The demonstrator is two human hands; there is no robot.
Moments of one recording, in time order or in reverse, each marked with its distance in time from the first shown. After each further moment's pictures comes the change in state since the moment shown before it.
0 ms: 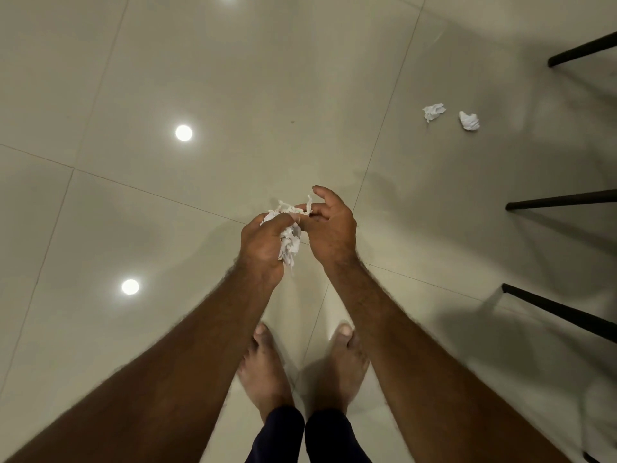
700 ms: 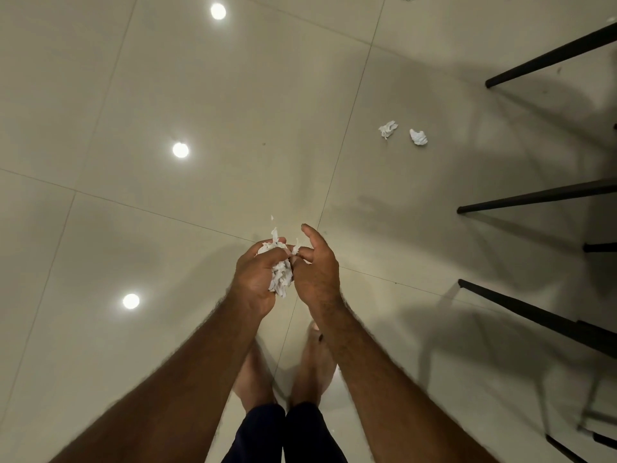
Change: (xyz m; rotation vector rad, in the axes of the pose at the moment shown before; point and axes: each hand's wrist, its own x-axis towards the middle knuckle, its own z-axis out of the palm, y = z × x) left_hand -0.087 -0.018 0.030 0.061 -0.034 -0.108; right_hand -0.089 -0.034 -0.065 -0.026 -0.014 0.130
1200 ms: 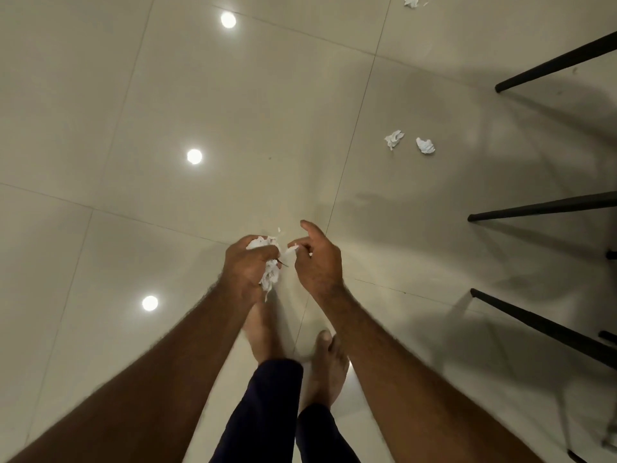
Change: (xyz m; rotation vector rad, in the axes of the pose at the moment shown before) left_hand 0.009 0.051 0.014 0.329 0.200 0.132; right_hand 0.050 -0.010 0.002 -0.295 0.028 -0.257
